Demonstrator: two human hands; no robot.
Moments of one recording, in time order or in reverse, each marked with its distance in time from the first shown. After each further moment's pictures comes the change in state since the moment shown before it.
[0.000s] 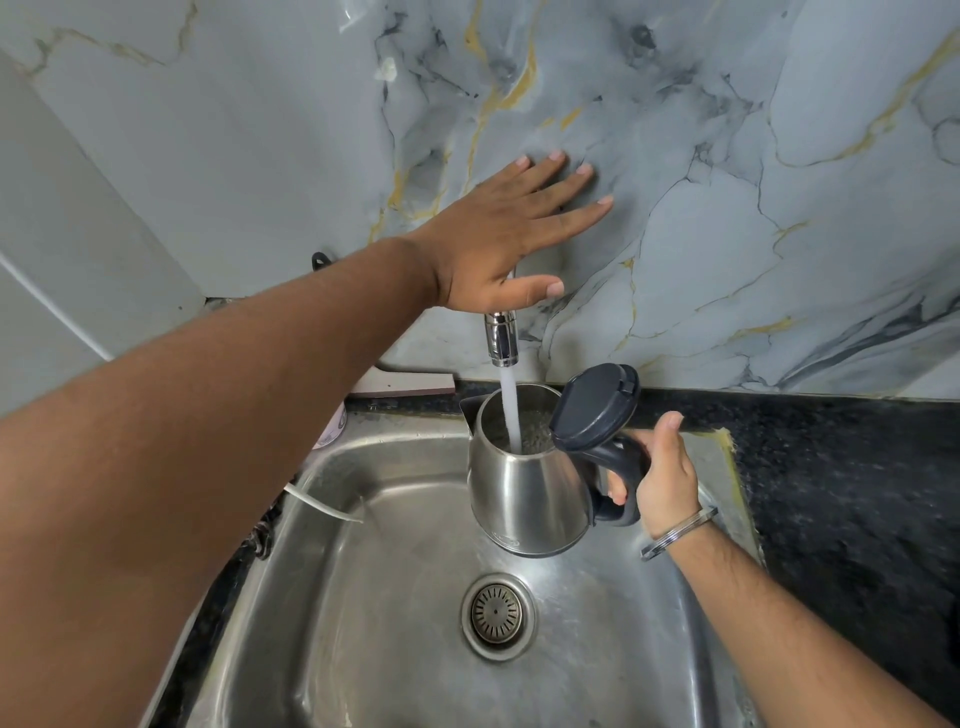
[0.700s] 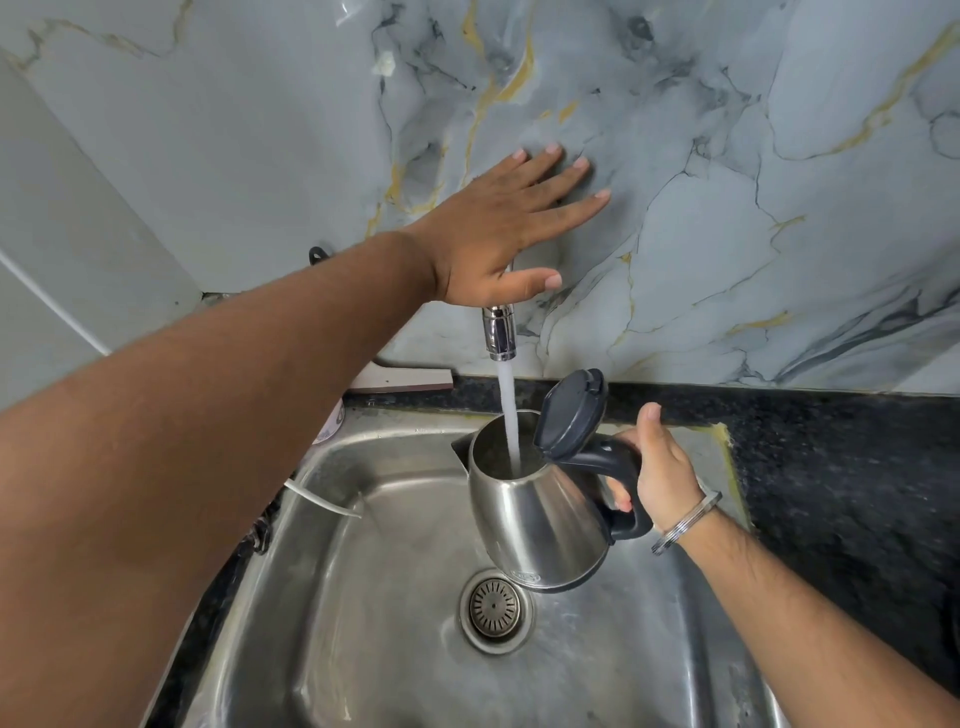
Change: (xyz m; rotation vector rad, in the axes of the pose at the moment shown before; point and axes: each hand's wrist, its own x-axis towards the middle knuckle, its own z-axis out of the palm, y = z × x) left_hand 0.000 0.000 0.000 0.007 -0.006 -0.009; right_hand -0.002 -0.006 -0.010 -0.167 -0.139 0.125
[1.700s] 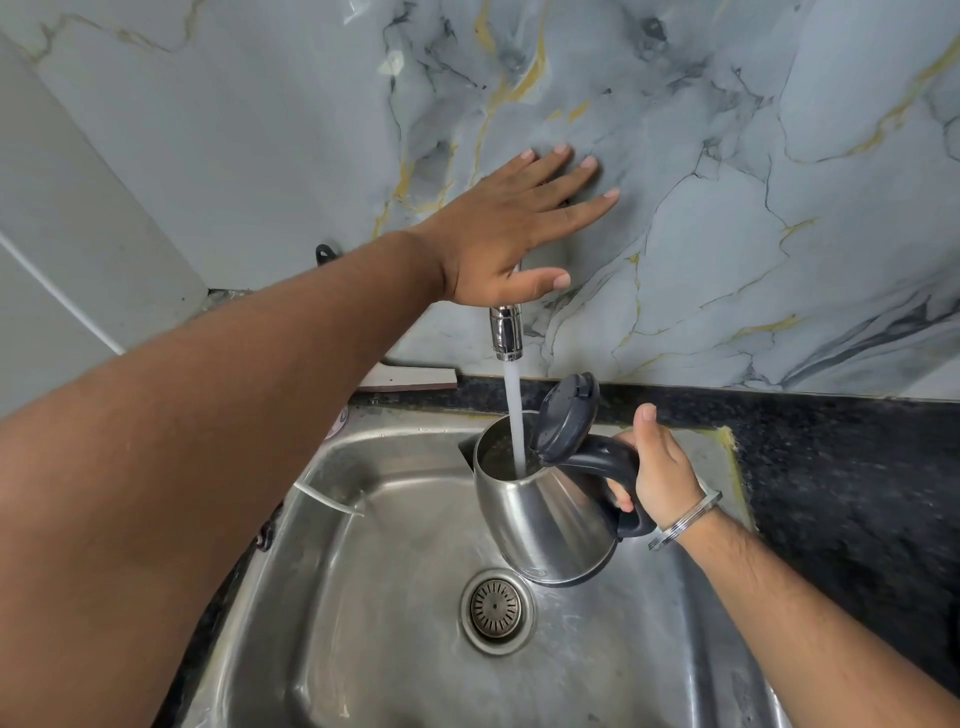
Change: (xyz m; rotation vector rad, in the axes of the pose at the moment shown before) left_hand -0.001 0.001 0.000 -0.020 0.008 -0.011; right_hand 0.004 -0.002 0.002 -0.073 -0.055 -0.038
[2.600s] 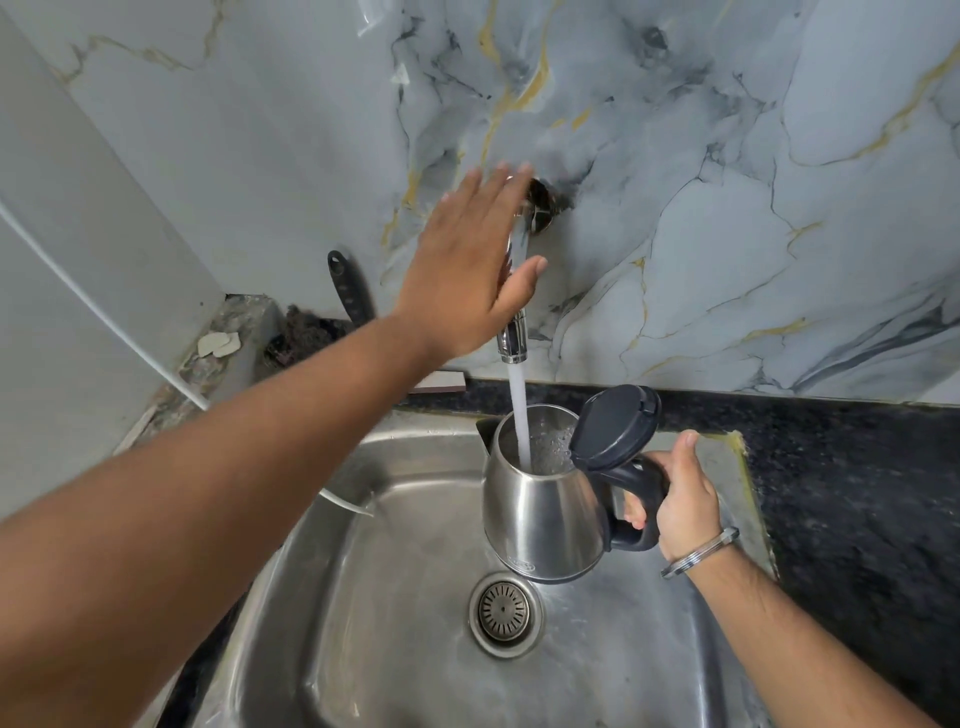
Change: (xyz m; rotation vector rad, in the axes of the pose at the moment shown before) left_hand -0.040 0.042 0.014 -0.214 0.313 -0.526; right_hand -0.018 0.014 0.006 0.368 0.204 0.042
